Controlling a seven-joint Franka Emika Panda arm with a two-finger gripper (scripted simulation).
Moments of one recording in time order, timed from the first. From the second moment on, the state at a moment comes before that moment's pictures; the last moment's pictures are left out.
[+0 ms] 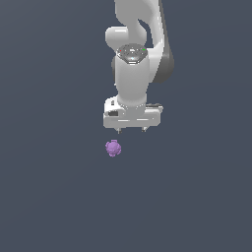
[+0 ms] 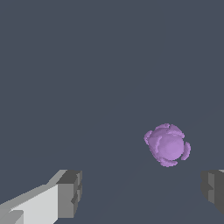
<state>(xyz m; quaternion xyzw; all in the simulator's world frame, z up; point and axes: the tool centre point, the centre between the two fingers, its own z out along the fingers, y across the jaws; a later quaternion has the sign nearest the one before) 0.001 0.022 0.200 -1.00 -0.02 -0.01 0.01</state>
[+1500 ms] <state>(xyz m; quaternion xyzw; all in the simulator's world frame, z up) -0.008 -0.056 0.100 -0.97 -0.25 0.00 0.00</state>
